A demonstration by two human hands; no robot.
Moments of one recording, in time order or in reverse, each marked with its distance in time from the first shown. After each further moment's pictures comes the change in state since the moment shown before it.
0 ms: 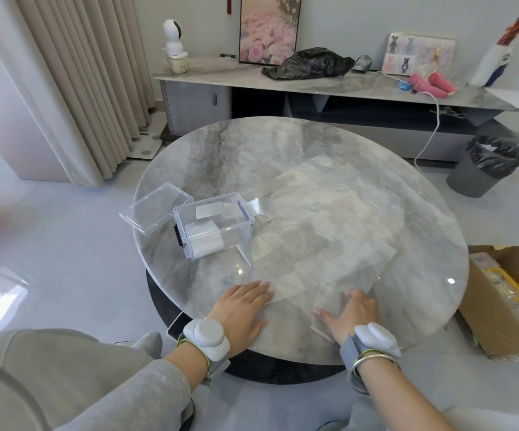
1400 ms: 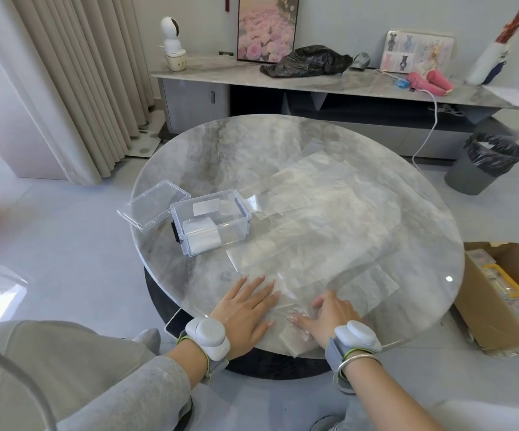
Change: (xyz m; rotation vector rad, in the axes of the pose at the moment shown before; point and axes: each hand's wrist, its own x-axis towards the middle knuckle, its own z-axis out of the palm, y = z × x) left_hand -0.003 0.007 0.011 0.180 -0.047 0.100; right_hand -0.010 -0.004 0.011 -0.138 -0.113 -0.228
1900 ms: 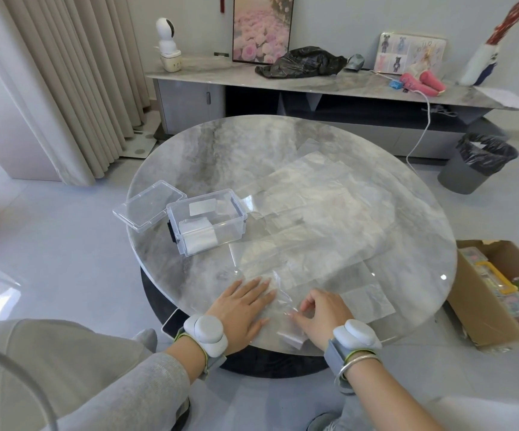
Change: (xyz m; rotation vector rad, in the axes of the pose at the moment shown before) left_hand 0.005 -0.003 0.002 -0.095 -0.050 -0.011; right_hand -0.009 -0.001 -0.003 0.081 0.111 -0.230
